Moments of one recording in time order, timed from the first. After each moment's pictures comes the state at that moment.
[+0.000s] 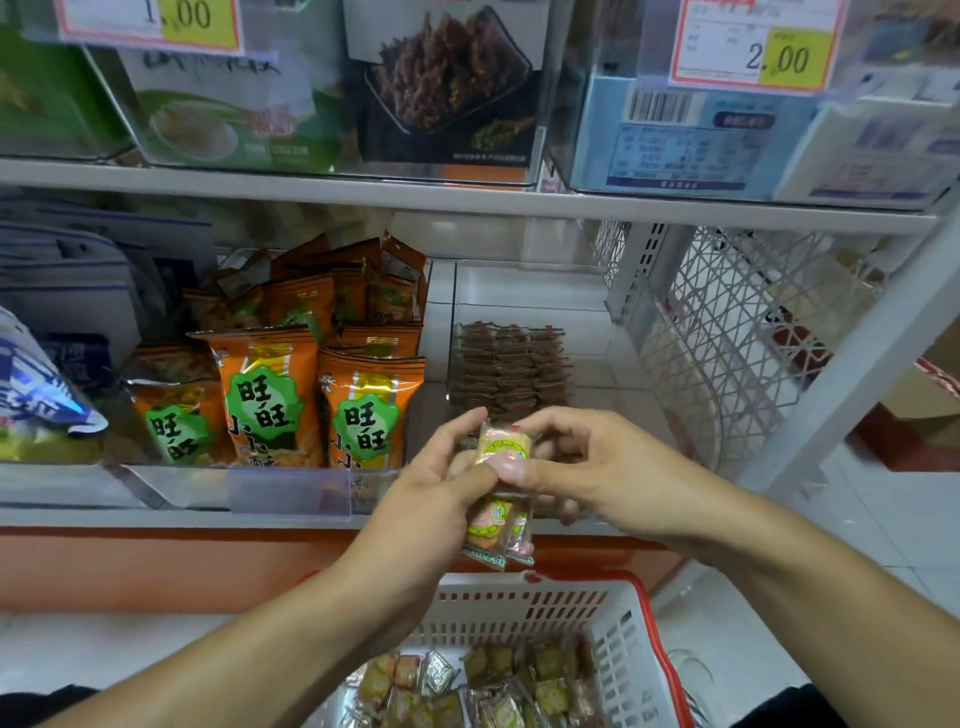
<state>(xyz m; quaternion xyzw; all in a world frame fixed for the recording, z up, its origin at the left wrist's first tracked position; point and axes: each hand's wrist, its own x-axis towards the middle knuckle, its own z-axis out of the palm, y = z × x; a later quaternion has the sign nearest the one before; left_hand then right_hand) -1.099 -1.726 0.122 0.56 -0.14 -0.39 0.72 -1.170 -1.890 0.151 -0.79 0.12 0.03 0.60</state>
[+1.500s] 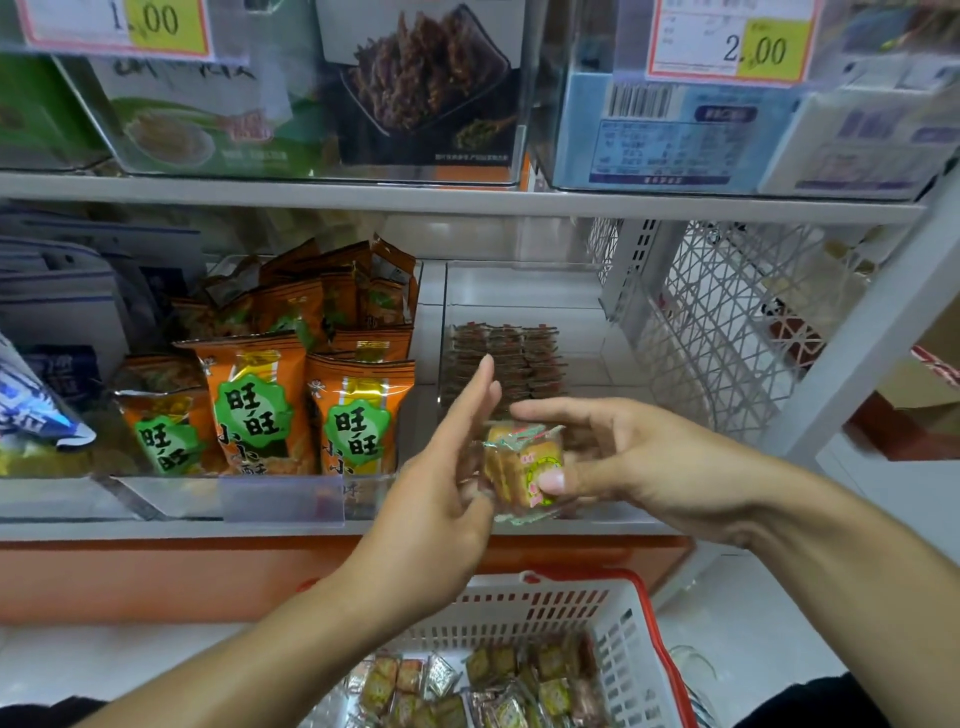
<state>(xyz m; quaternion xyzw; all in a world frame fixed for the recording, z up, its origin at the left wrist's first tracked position) -1.094 -1.724 0.116 0.70 -0.40 -0.19 0.57 -1.185 -1.908 0.171 -0.72 0.14 0.10 0.67</state>
